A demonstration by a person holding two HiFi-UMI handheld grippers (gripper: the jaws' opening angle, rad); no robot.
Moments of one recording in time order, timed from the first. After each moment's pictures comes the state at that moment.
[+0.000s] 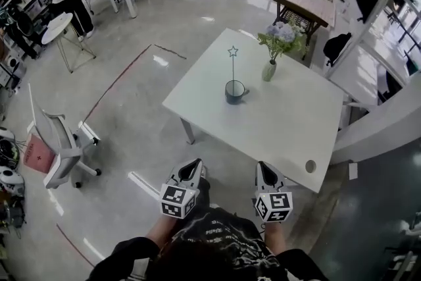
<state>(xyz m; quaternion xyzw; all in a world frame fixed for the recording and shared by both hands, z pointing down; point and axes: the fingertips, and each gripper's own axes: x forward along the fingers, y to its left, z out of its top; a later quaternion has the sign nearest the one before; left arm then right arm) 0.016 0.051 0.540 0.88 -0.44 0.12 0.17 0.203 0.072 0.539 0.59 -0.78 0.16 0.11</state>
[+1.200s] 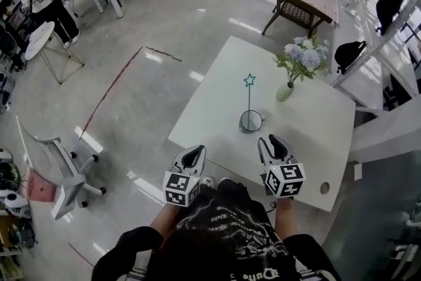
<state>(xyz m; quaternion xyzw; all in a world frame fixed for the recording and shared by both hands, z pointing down) -0.033 -0.226 0.554 0.89 -0.41 0.12 0.18 0.159 -0.226 0.528 0.59 -0.77 0.19 0.14</state>
